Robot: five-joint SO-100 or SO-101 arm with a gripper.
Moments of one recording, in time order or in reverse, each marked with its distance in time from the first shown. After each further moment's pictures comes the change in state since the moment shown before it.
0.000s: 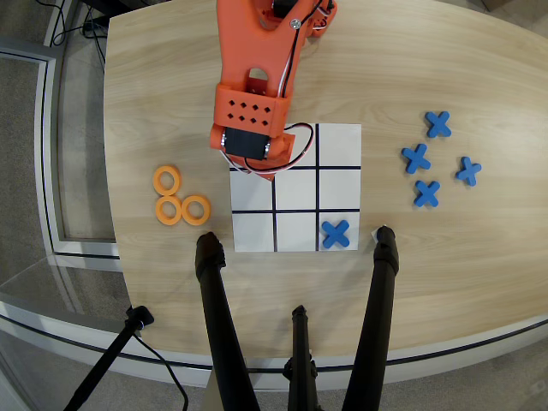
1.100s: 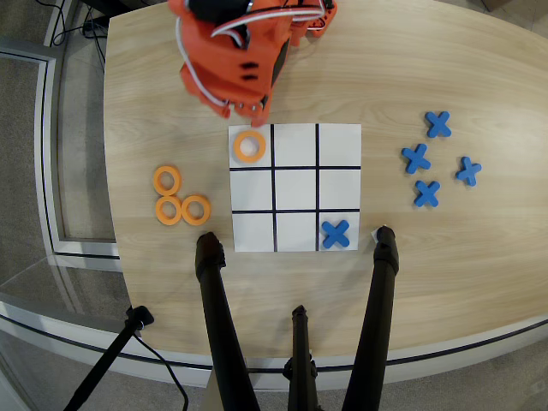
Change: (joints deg) arm 9.4 44.9 4.3 25.8 -20.4
